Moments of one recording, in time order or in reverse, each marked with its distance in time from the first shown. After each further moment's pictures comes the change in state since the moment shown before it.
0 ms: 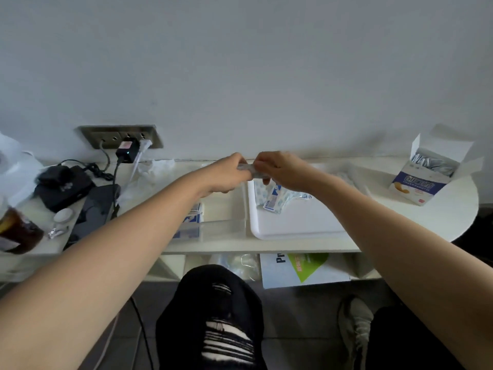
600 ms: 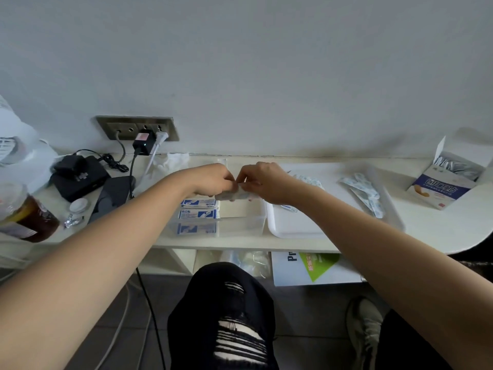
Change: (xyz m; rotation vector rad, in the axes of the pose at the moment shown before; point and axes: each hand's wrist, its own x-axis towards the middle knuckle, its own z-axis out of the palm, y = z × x) left_hand -0.014 -0.055 -0.039 0.299 -0.149 -0.061; right_hand 0.021 -0.034 0.058 -0.297 -0.085 -0.141
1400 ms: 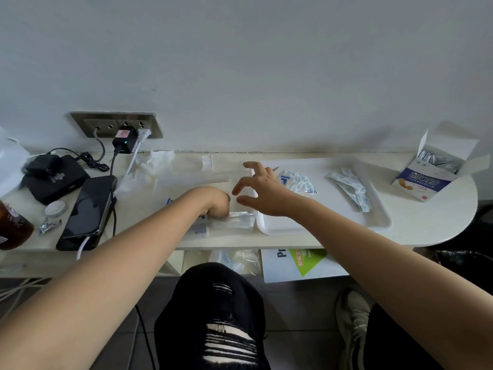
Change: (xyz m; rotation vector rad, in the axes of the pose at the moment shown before) left_hand 0.026 0.021 0.048 0.516 -0.272 -0.229; right_hand -0.022 0.017 0.023 0.053 0.001 0.126
